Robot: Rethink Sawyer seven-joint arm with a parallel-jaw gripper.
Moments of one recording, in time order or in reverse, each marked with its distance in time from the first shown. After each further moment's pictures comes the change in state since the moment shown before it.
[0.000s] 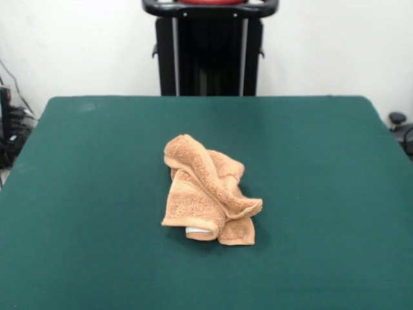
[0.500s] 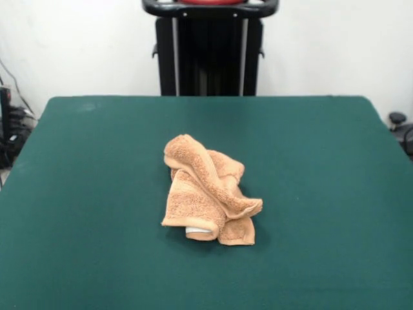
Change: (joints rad) arm -0.051 -0.120 0.073 0.180 -0.066 -0.003 0.000
